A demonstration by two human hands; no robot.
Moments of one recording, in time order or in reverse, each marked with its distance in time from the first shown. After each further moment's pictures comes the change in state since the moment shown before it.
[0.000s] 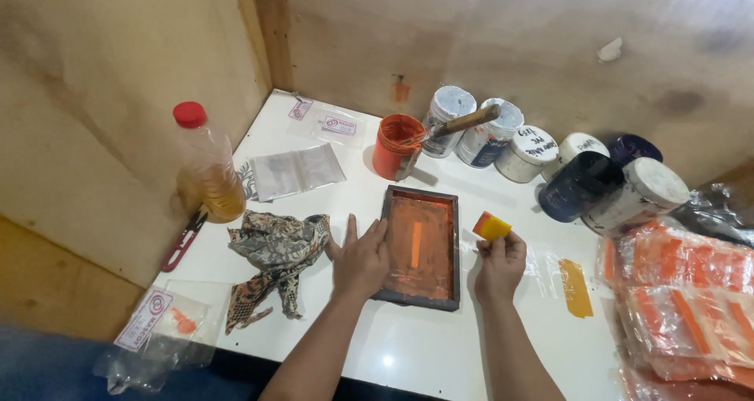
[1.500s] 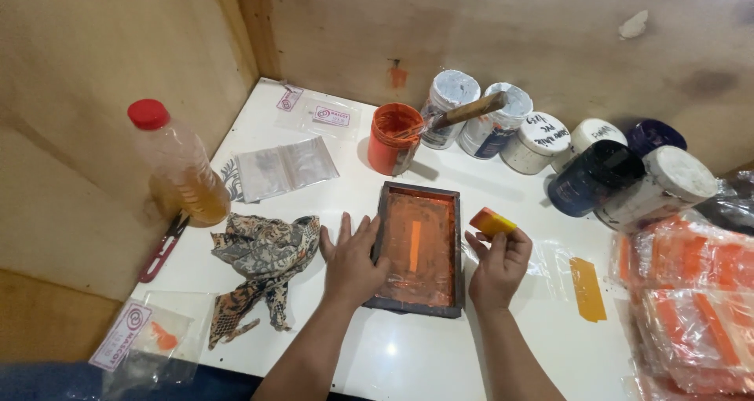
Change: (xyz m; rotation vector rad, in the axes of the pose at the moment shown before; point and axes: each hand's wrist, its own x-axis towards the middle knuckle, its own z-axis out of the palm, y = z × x) left_hand 0.014 -0.018 0.015 -0.071 0.057 0.118; right_hand -0.010 0.002 0.015 0.105 -0.078 -0.223
